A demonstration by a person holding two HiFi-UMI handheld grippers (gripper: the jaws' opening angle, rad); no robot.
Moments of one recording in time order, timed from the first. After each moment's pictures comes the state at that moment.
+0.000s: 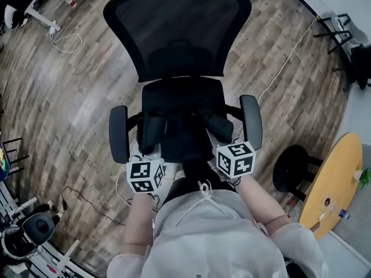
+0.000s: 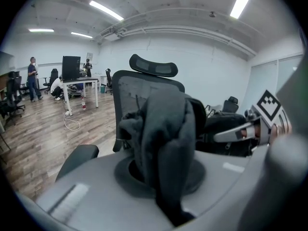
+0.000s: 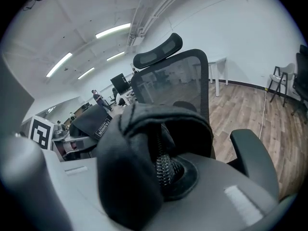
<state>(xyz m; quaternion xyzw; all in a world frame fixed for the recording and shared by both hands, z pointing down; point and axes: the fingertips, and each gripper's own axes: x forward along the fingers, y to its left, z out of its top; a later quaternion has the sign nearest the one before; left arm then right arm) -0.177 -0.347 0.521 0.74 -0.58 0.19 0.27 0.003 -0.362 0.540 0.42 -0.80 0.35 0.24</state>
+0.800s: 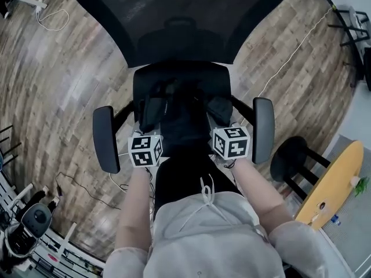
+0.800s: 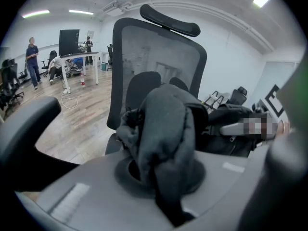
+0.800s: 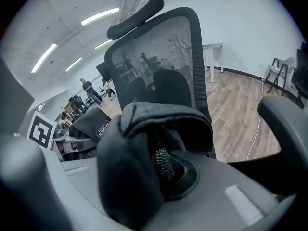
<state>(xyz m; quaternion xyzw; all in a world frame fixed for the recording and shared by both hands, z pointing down) -0.185 -0.423 0.717 0.70 -0.55 0.26 0.36 0.006 -0.444 0.712 0.43 -0.76 0.39 0.30</state>
